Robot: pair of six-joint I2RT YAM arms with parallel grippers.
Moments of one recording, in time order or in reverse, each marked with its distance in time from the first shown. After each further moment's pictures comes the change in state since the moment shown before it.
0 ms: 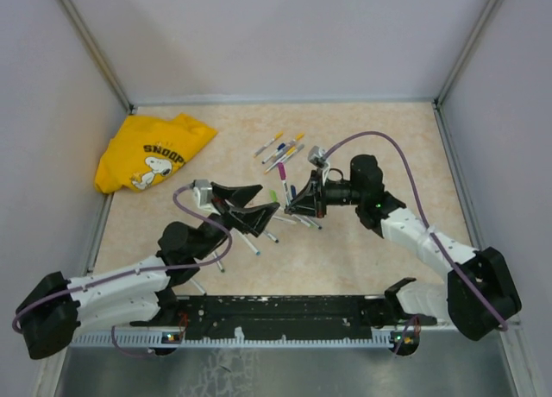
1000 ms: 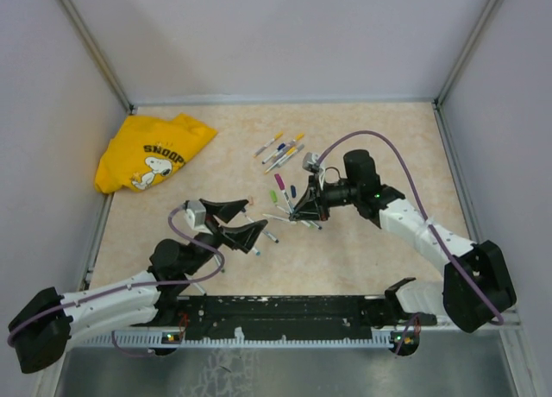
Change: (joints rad) left arm 0.000 -0.203 -0.208 -0.039 -0.036 0.145; right arm -0.025 0.055 0.102 -0.367 -0.085 -0.335
